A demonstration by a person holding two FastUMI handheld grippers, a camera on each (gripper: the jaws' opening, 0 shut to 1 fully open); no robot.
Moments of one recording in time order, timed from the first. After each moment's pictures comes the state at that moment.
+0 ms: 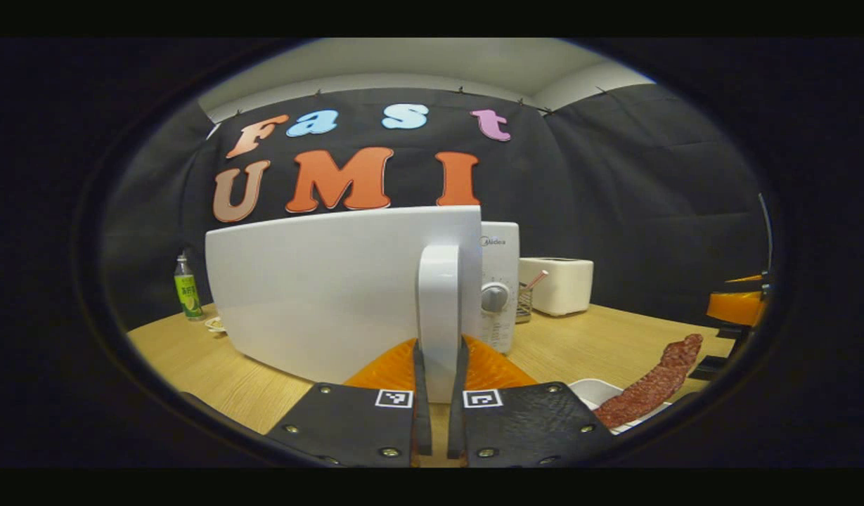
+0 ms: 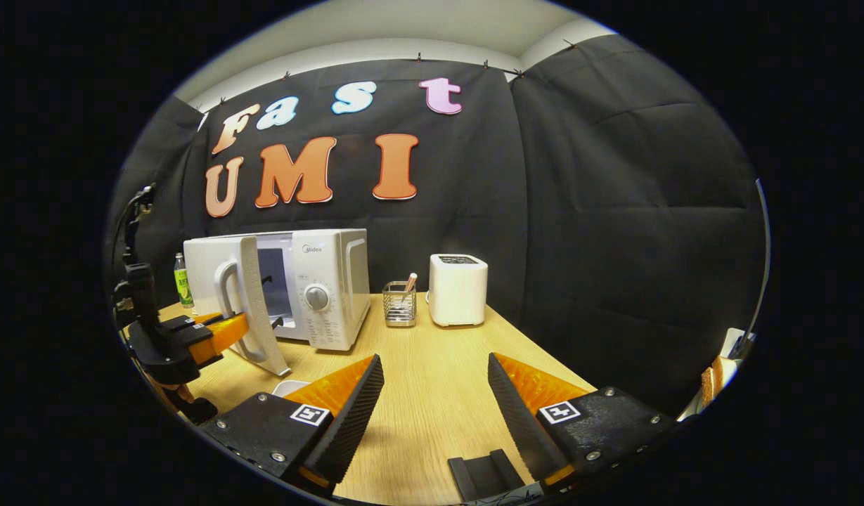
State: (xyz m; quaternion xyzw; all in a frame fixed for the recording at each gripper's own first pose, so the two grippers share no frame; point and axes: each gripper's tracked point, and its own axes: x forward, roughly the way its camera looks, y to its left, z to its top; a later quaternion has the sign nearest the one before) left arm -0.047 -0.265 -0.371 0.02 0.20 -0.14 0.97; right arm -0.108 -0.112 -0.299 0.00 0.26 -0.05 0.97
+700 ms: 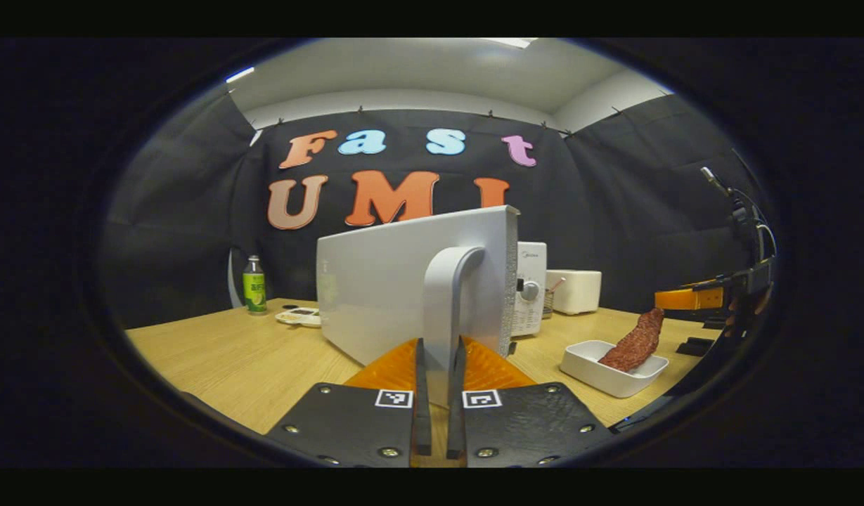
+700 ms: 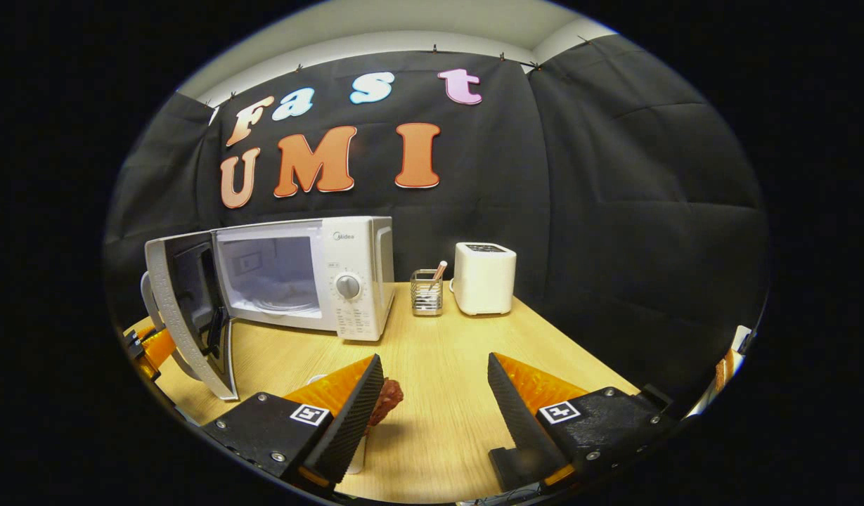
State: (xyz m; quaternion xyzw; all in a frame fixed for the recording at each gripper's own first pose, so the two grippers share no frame) left arm -0.147 -0.137 -0.316 0.01 0.15 -0.08 0.99; right arm -0.115 -0.065 -0.311 0.01 0.28 -0.01 0.96
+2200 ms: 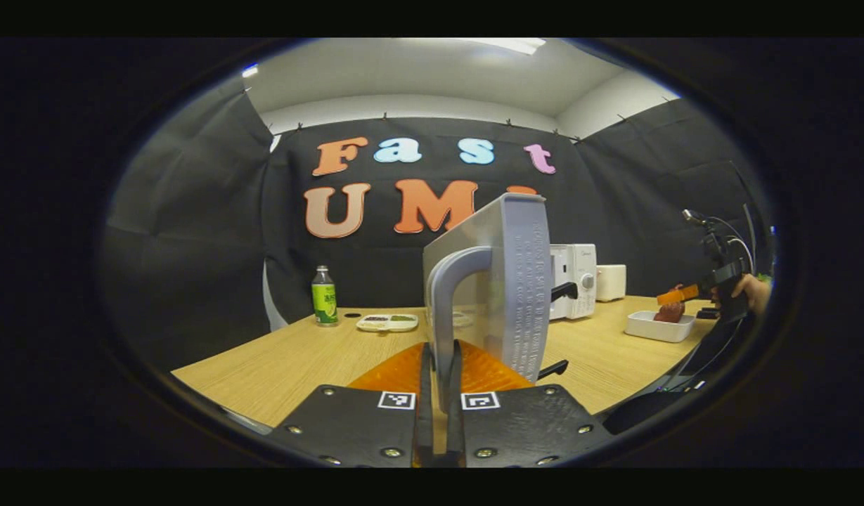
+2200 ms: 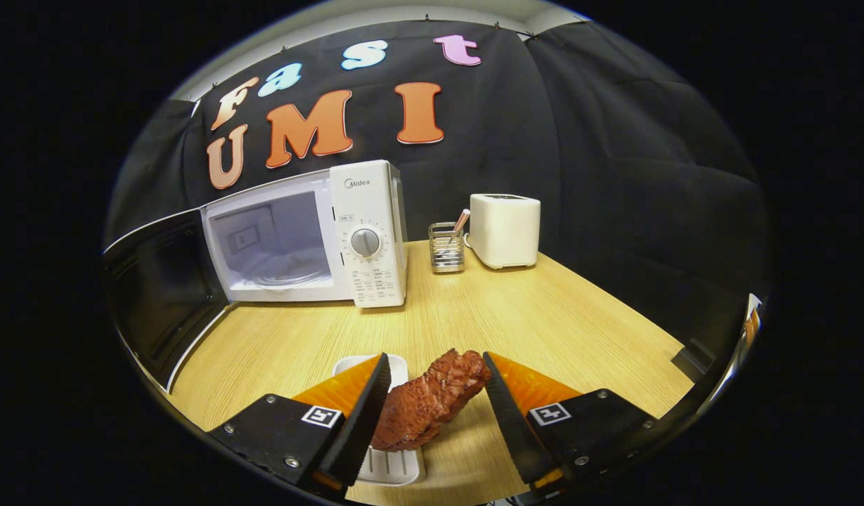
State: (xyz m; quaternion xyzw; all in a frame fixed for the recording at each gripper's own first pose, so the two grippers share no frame) left arm -0.170 0.059 -0.288 0.03 0.15 -0.10 0.98; right arm -0.110 -0.017 -0.367 0.04 0.36 -0.03 0.93
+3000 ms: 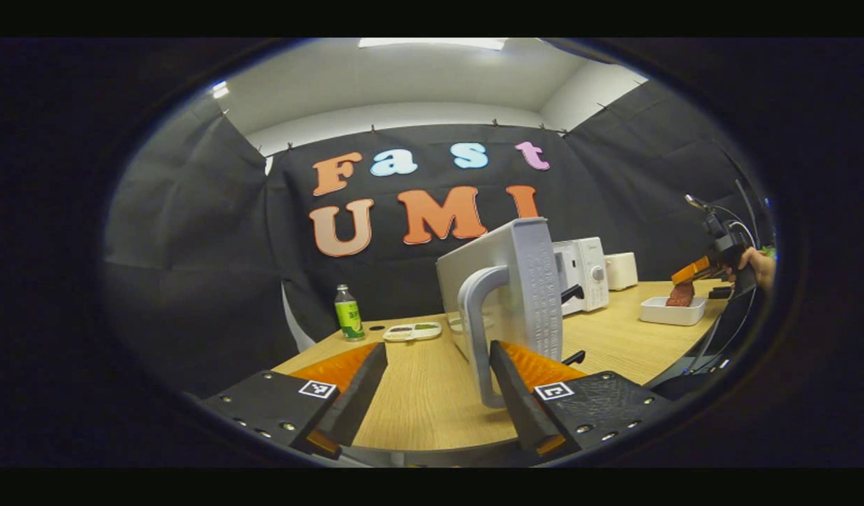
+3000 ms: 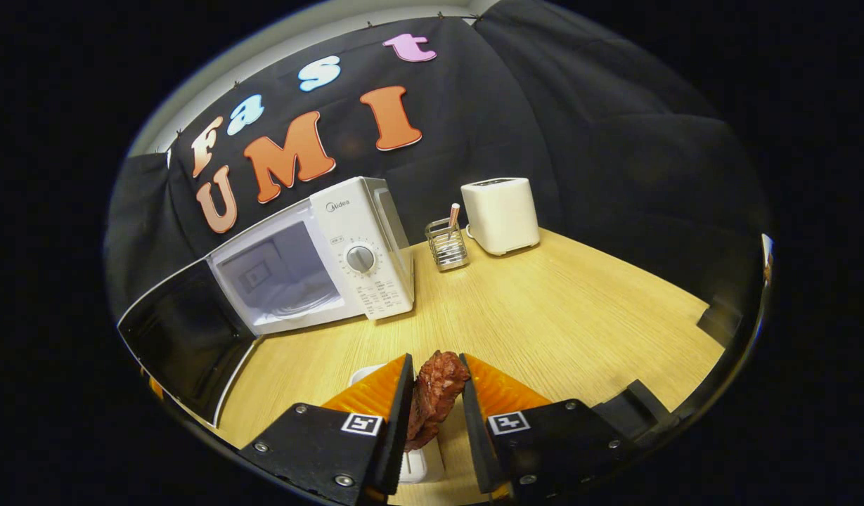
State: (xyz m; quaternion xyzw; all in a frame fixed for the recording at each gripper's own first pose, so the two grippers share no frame) left arm -0.183 0.080 -0.256 0.10 0.12 -0.08 0.98; right arm -0.112 -0.018 -0.360 0.17 0.37 -0.03 0.91
